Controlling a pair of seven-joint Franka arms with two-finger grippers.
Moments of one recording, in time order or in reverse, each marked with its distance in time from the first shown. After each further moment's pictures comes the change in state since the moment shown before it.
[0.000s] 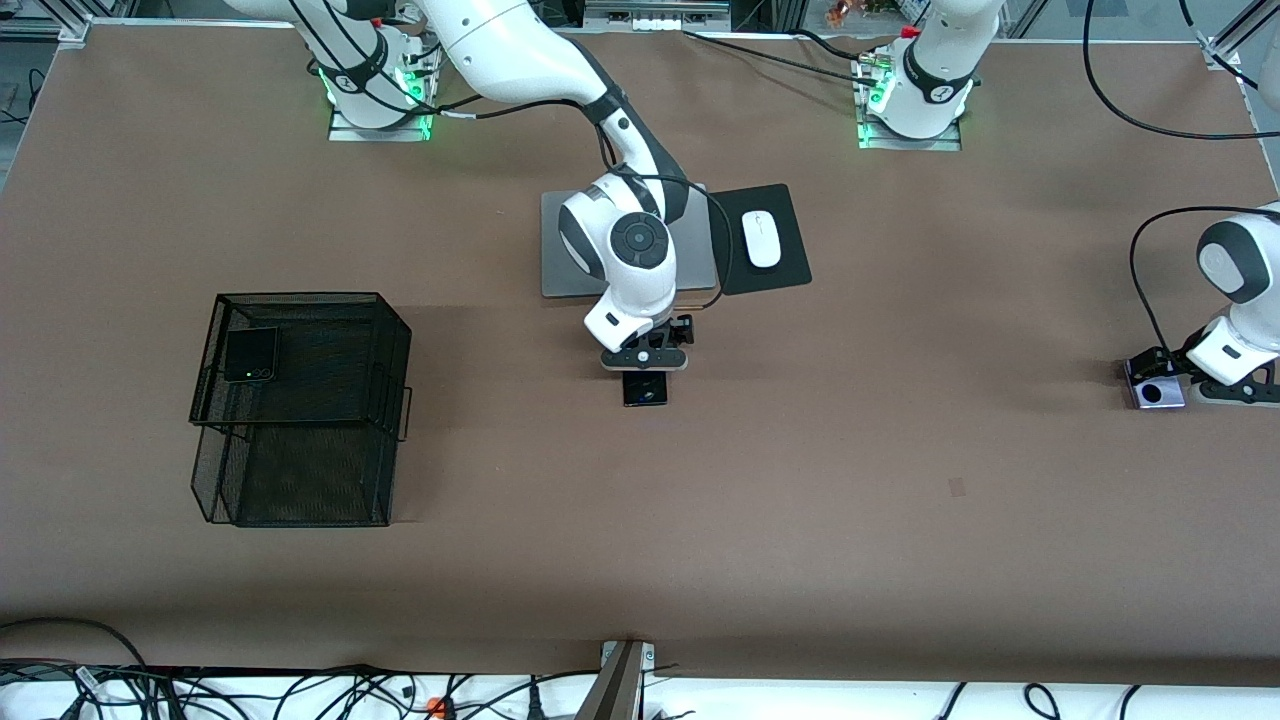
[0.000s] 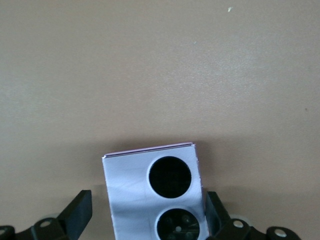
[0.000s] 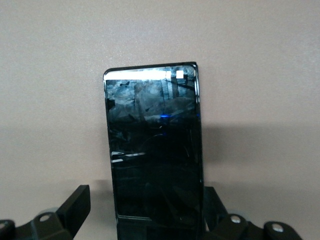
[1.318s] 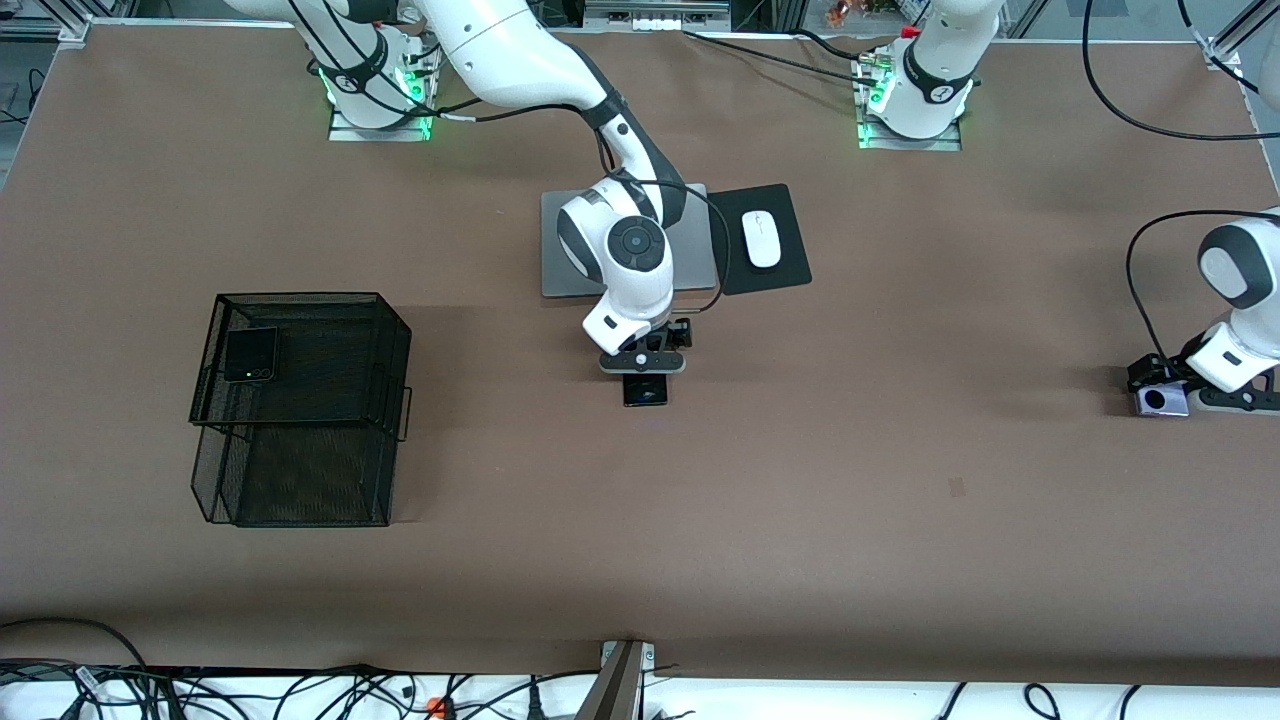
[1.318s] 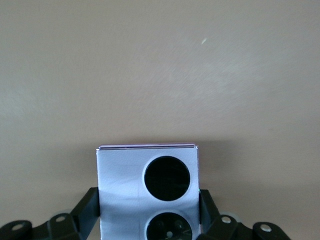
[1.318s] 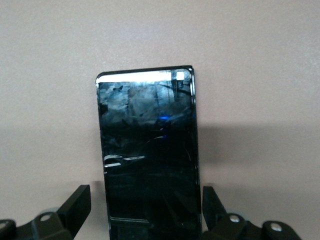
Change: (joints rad) left arm -0.006 -0.035 -0.048 0.038 -0.026 -0.106 -0.002; right arm -0.006 0.006 -0.001 -0.008 0.016 0.022 -0.004
